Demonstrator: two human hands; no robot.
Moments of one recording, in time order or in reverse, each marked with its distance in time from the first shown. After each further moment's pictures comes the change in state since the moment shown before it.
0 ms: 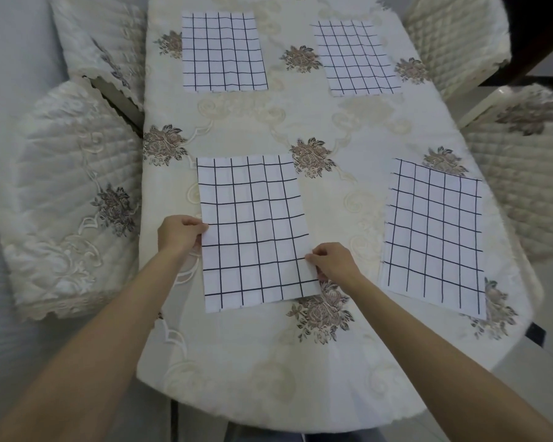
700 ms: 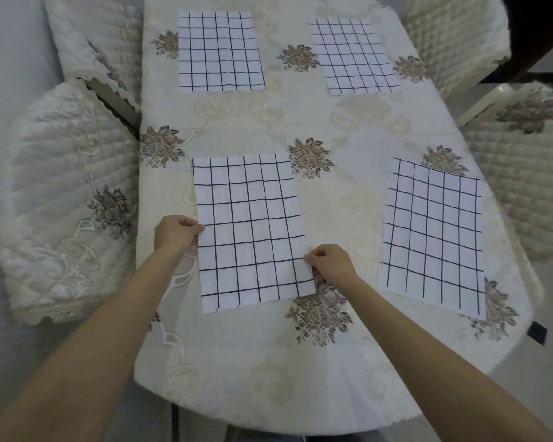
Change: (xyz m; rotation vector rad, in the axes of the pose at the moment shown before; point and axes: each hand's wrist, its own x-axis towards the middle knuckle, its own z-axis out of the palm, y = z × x) left_hand 0.003 0.006 -0.003 0.139 0.002 0.010; right_hand 0.003 0.000 0.002 -0.020 -0.002 0.042
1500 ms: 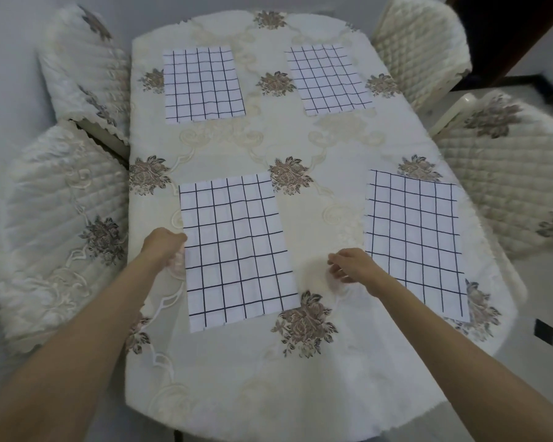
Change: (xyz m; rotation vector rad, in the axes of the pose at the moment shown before) left_hand -0.008 0.044 -0.008 0.213 -0.067 -0.088; right_hand -0.005 0.022 -0.081 0.170 -0.066 0.080
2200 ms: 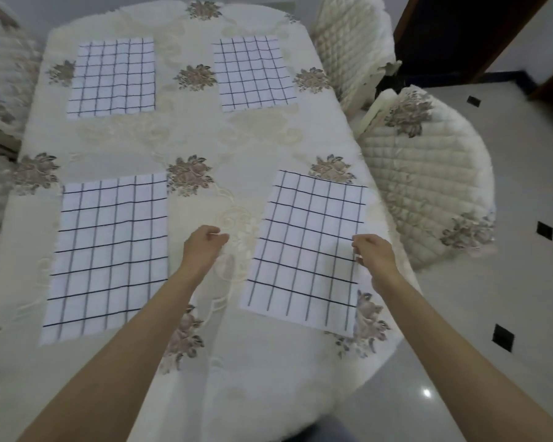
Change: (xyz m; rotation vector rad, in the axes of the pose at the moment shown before) left_hand -0.126 0.130 0.264 -0.239 -0.083 0.198; right_hand 0.051 0.115 -0.236 0.377 0.362 0.008
